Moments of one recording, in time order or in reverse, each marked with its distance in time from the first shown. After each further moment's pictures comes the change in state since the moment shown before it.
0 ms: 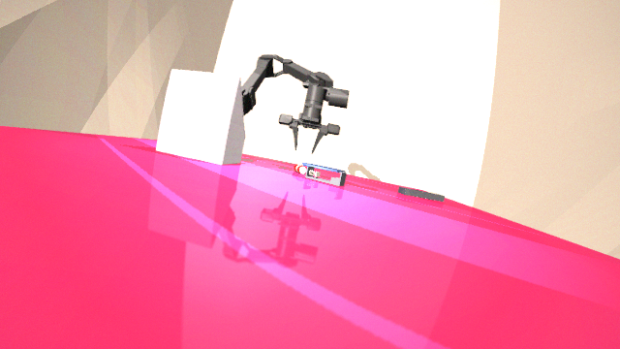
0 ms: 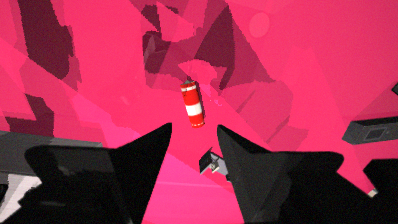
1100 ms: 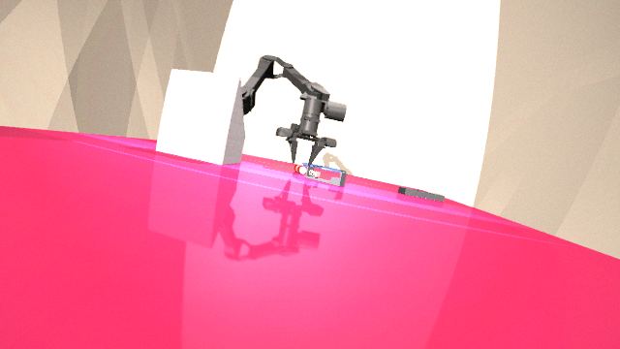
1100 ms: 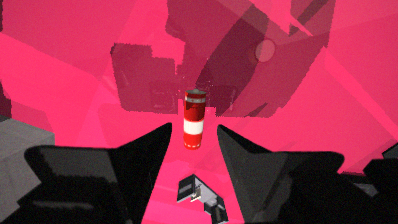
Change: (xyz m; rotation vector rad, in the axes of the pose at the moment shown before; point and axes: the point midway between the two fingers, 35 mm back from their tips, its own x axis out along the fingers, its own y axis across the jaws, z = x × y) arm 0.040 0.001 0.006 -0.299 -0.011 -0.006
